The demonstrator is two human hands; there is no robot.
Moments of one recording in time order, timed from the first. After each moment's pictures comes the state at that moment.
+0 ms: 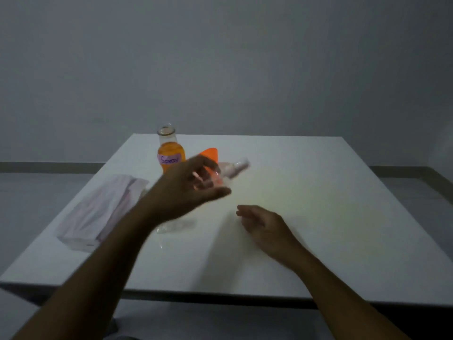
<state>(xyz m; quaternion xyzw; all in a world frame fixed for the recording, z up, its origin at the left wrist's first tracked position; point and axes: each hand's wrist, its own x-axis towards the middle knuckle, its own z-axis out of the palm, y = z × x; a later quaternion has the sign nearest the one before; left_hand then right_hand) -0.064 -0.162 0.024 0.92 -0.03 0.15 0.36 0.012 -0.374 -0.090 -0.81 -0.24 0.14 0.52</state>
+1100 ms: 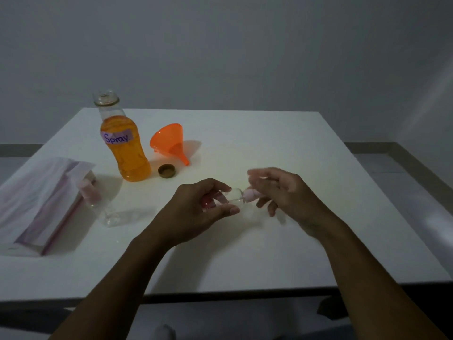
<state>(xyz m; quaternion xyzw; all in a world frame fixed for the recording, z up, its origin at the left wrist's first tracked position) -0.023 -0.233 -0.066 0.89 -0.06 0.10 0.44 0.049 -0.446 -0.045 -0.78 -0.18 0.18 0.57</state>
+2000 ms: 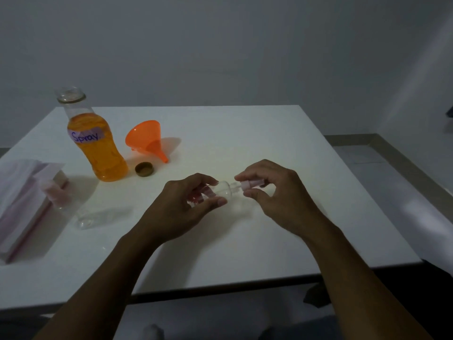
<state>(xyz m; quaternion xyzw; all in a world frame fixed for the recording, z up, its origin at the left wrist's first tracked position) -0.013 -0.251 -0.072 0.90 -0.08 0.13 0.40 0.049 -0.473 -0.060 -0.84 -0.32 -0.06 0.44</state>
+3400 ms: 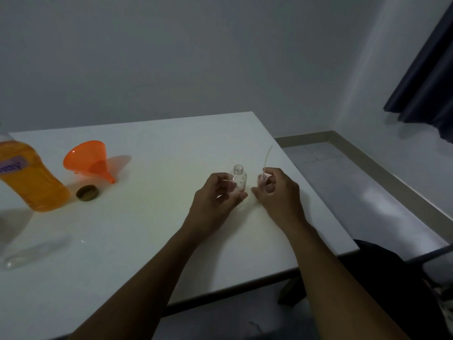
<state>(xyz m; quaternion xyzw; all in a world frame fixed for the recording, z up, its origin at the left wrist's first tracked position) 0.060 -0.395 -0.102 0.80 -0.05 0.08 0.59 0.099 -0.573 -0.106 -0.89 -0.02 -0.16 0.42</state>
